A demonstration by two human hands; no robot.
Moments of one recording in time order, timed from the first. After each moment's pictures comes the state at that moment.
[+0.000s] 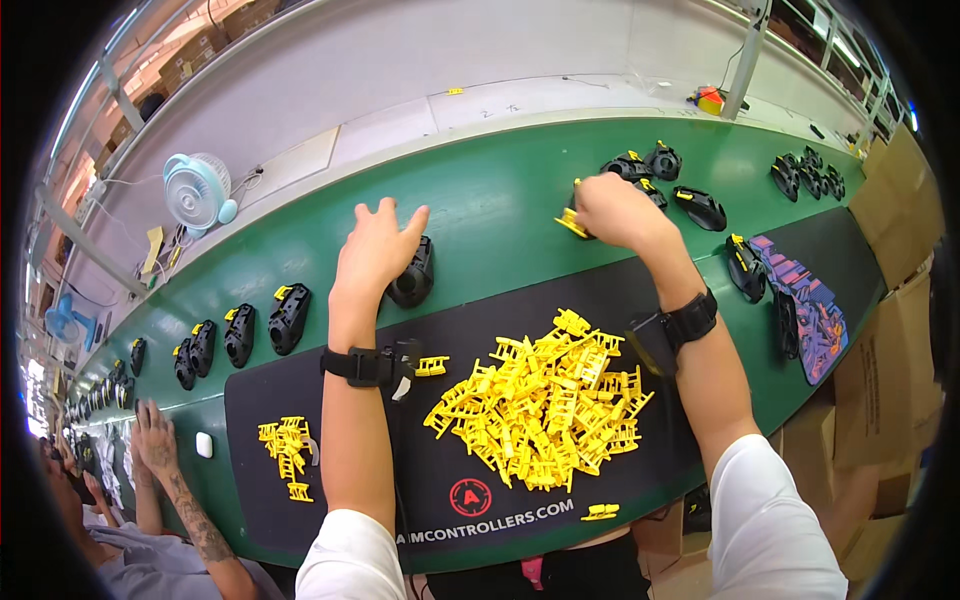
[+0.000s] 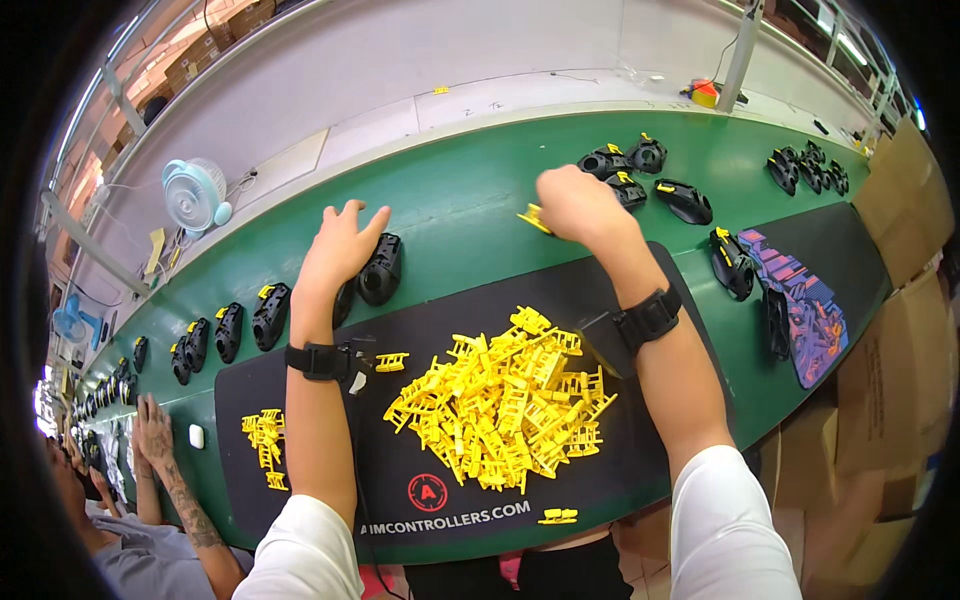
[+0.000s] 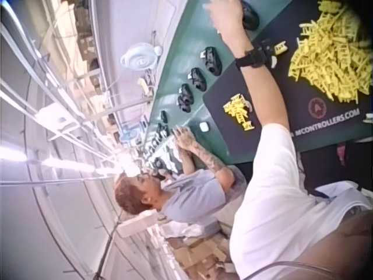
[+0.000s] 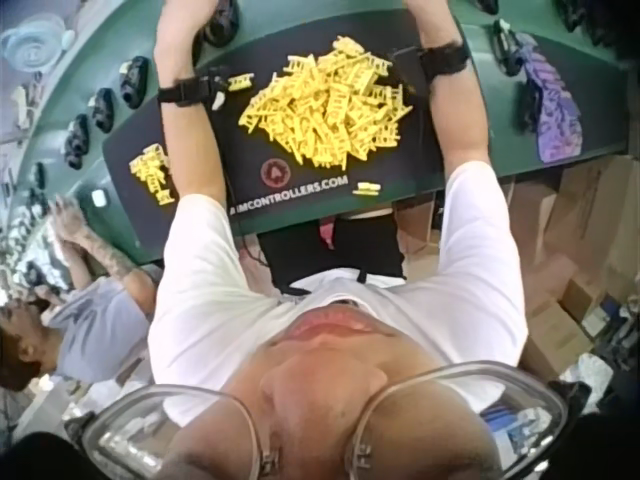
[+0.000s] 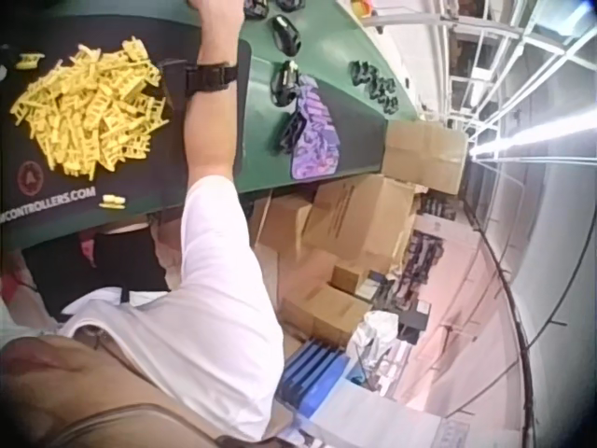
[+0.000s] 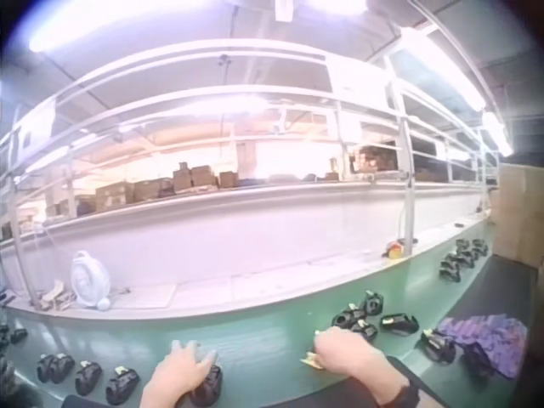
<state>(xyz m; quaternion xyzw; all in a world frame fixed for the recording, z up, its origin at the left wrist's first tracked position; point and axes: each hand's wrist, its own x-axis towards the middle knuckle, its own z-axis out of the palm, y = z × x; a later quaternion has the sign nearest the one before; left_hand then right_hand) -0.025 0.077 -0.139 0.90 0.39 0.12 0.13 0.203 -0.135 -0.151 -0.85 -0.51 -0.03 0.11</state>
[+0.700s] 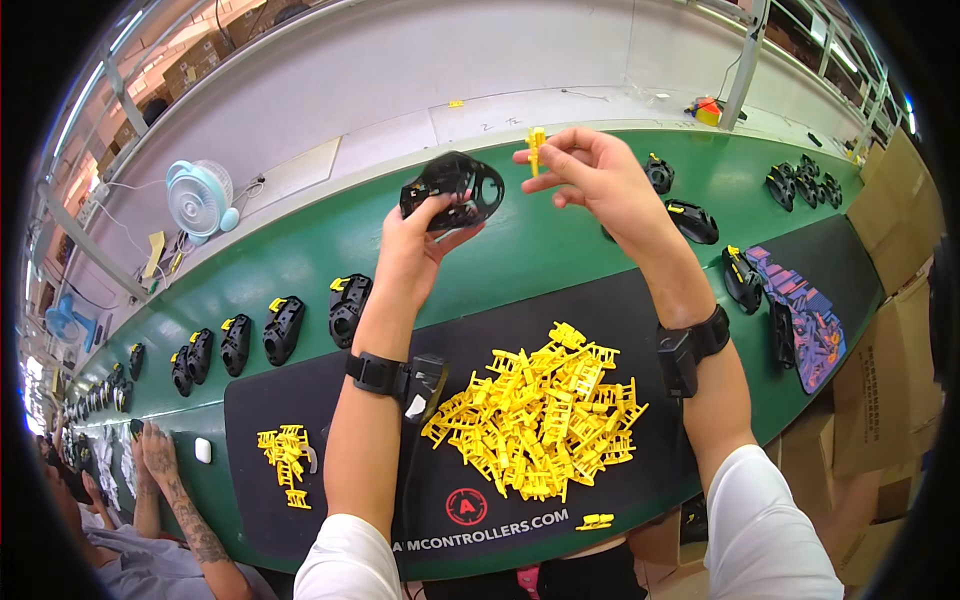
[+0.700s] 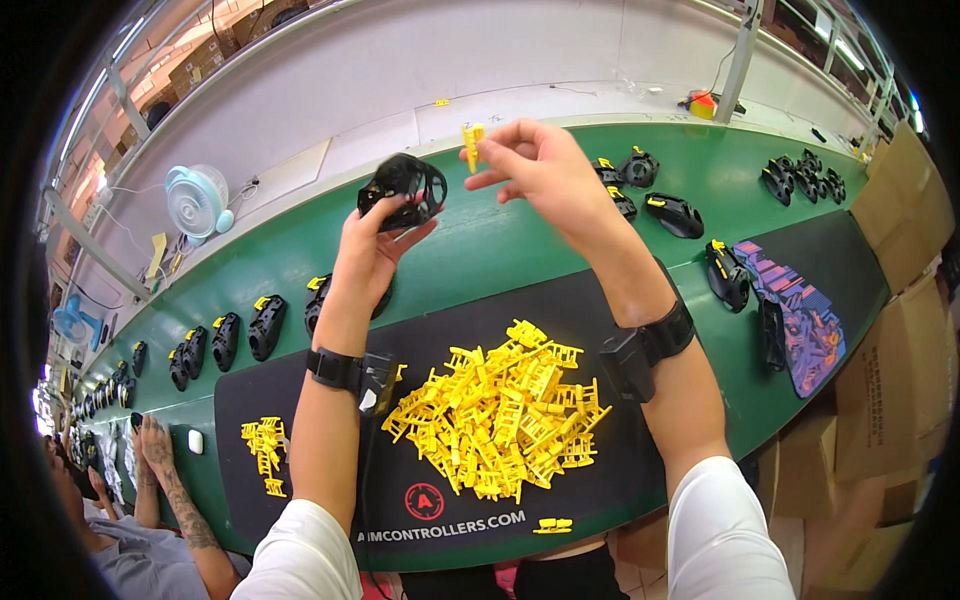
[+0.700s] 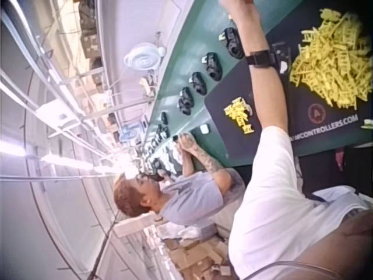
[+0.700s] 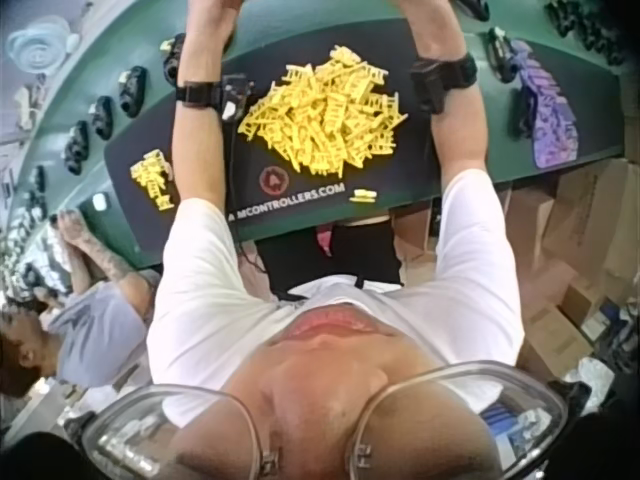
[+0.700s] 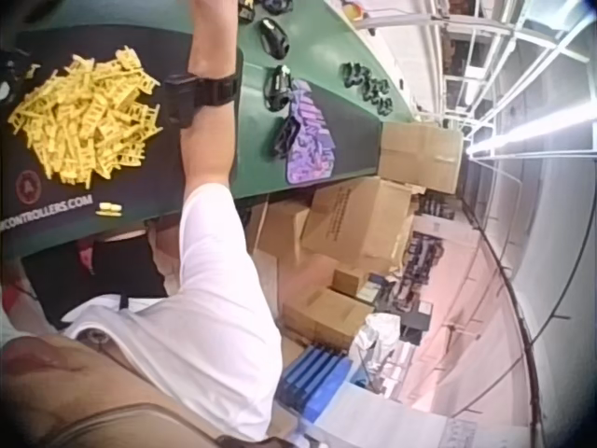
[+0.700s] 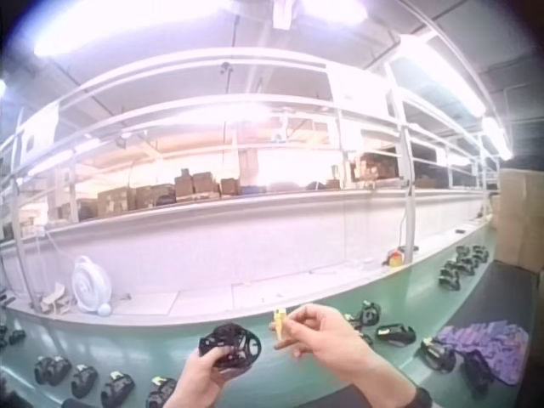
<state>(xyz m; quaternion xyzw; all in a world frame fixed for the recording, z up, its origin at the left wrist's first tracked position) 0.000 0.051 -0.144 0.51 0.10 0.29 0.80 0.143 -0.134 -0.079 -0.58 -0.43 0.26 0.64</state>
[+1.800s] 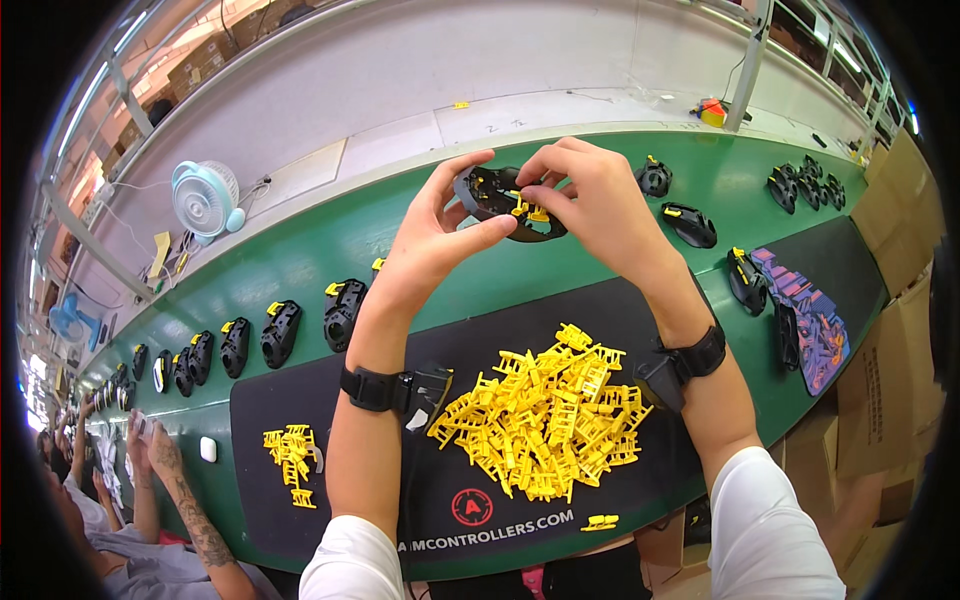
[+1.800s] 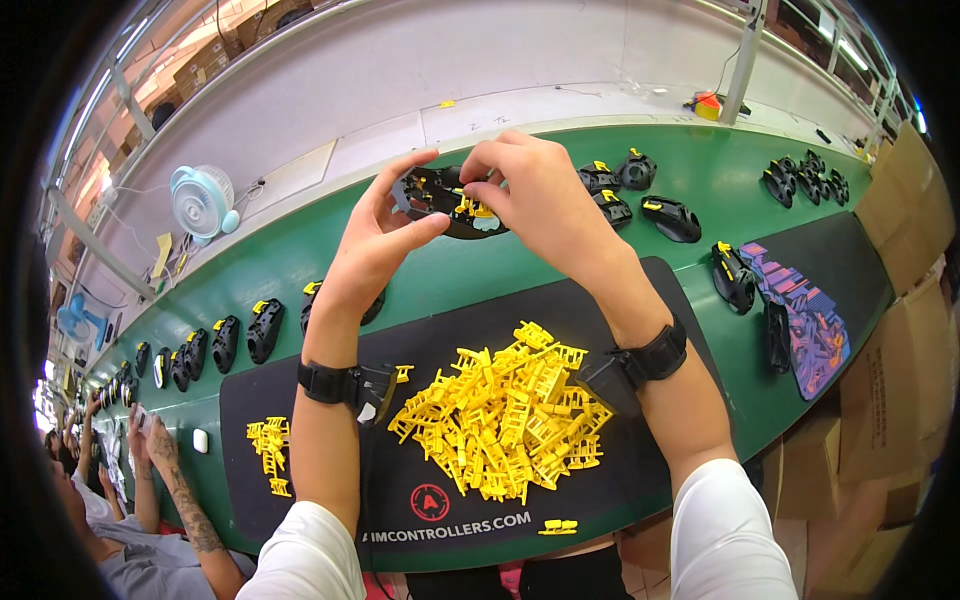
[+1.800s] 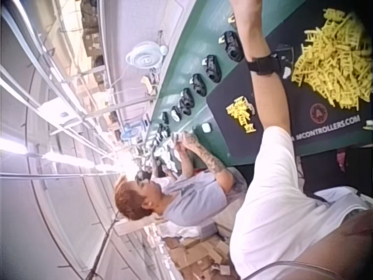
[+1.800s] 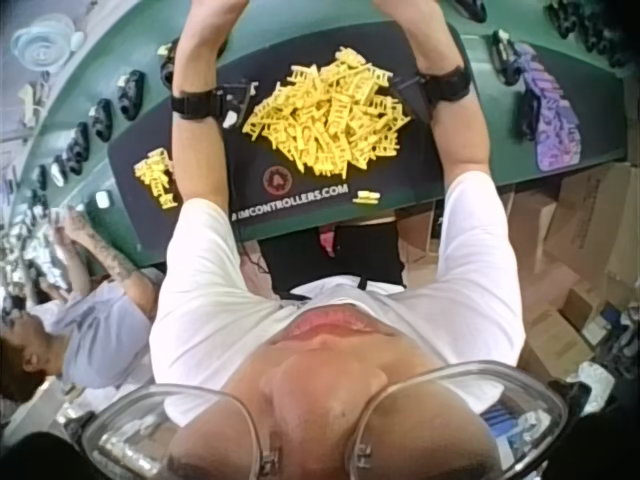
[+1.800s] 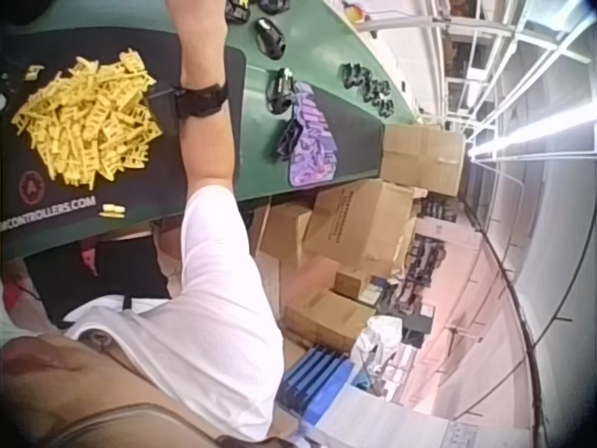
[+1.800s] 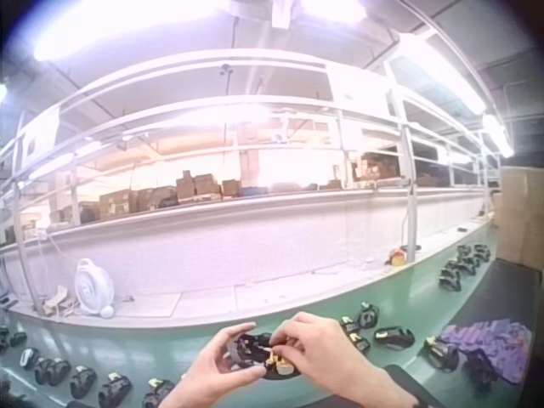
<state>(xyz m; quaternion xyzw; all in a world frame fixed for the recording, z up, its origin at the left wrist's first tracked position) -0.019 0.020 -0.101 0.73 -0.01 0.25 0.63 0.128 -0.133 -0.080 -0.68 -0.58 -0.11 0.43</state>
